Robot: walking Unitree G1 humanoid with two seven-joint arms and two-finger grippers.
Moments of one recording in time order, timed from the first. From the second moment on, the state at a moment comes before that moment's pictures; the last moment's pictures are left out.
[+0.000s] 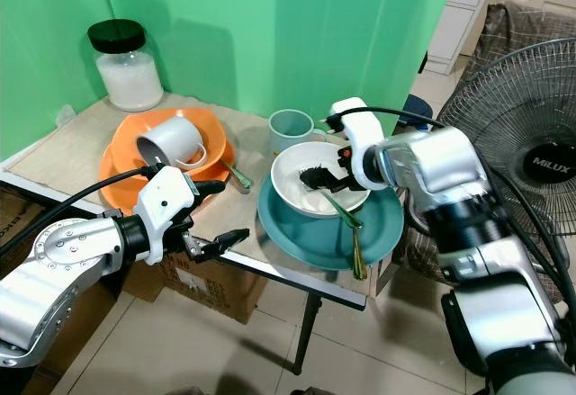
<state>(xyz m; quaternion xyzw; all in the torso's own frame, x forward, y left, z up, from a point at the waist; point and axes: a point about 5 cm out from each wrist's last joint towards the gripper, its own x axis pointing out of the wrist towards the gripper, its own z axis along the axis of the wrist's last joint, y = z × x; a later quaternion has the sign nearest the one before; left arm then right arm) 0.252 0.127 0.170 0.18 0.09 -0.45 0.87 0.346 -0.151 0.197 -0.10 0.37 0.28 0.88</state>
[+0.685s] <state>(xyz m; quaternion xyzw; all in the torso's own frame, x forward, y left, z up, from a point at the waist) 0.244 0.127 0.163 0.18 0.10 -0.46 0.86 0.358 -0.143 0.163 -0.11 0.43 0.27 0.85</state>
